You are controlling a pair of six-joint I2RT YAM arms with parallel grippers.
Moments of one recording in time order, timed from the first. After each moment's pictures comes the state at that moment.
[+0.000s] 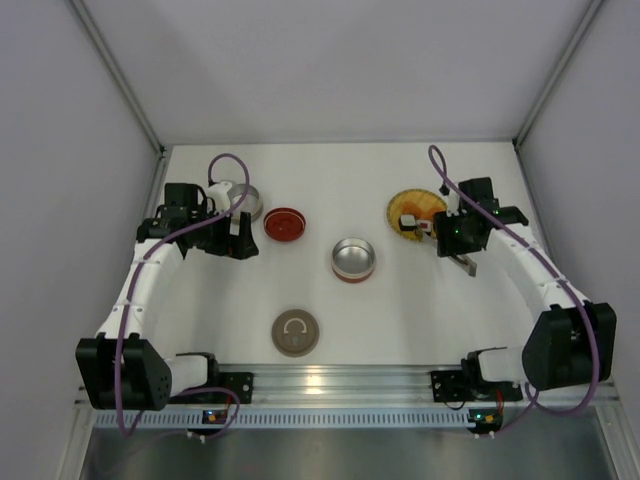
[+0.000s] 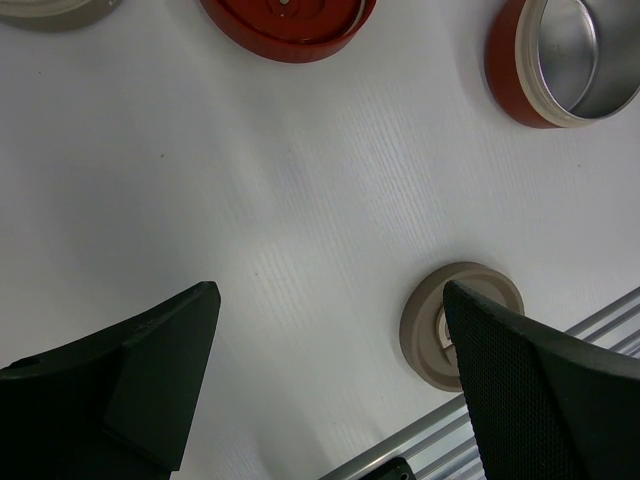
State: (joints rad) left arm -0.02 1.24 1.08 -0.78 0.46 0.12; right arm 0.14 1.32 1.04 -0.78 -0.03 -0.03
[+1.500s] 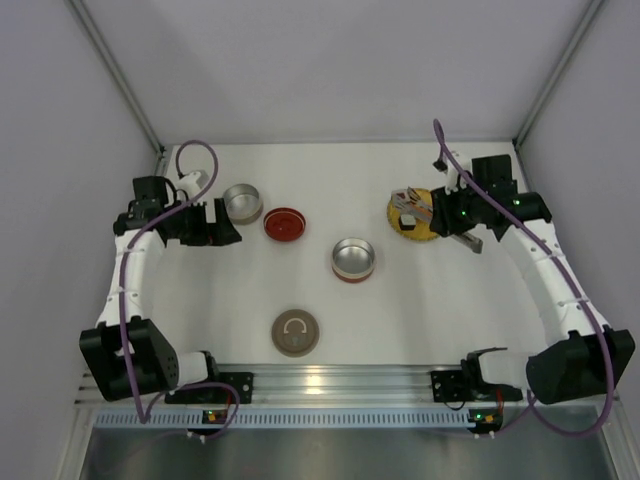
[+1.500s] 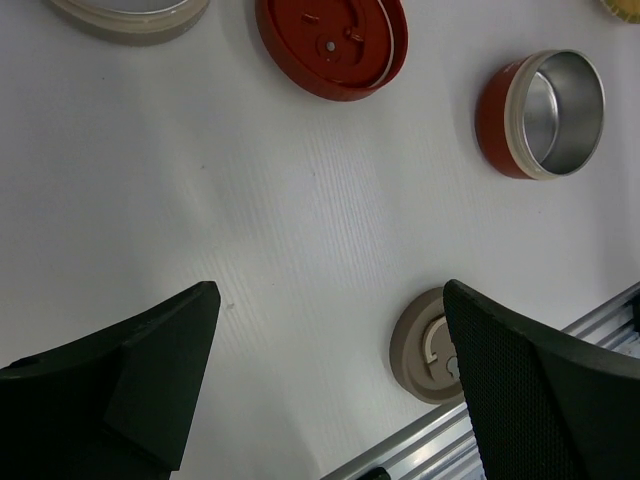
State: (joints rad) left arm 0.17 1.30 1.13 -0.80 0.60 0.13; right arm 0.16 1.25 1.25 -0.88 -0.24 -0.19
